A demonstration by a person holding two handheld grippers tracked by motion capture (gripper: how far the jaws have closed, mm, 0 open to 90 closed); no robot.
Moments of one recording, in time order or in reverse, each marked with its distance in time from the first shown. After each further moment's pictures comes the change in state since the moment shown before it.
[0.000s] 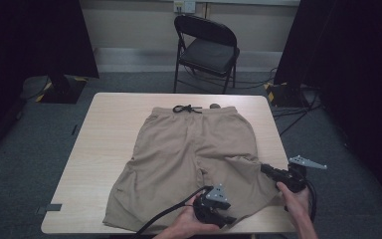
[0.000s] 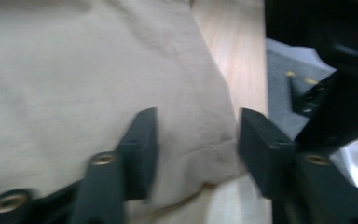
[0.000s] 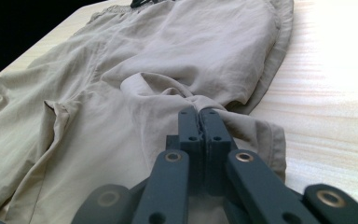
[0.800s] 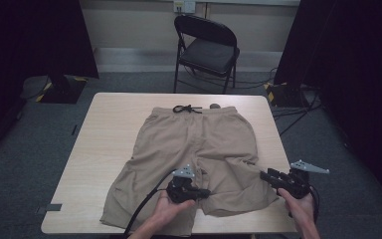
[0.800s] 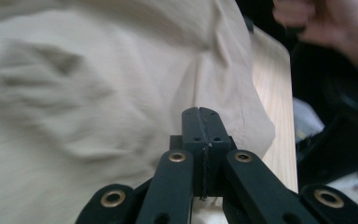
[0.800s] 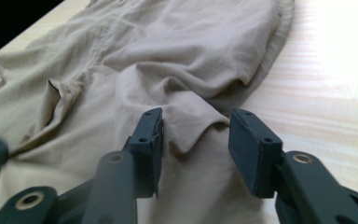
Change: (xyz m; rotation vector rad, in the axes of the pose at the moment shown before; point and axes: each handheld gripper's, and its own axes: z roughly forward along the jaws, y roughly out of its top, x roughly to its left) left arm 0.059 -0.027 -0.065 -0.156 0.007 -0.261; right arm 0.007 -0.008 -0.015 0.037 -0.028 -0.042
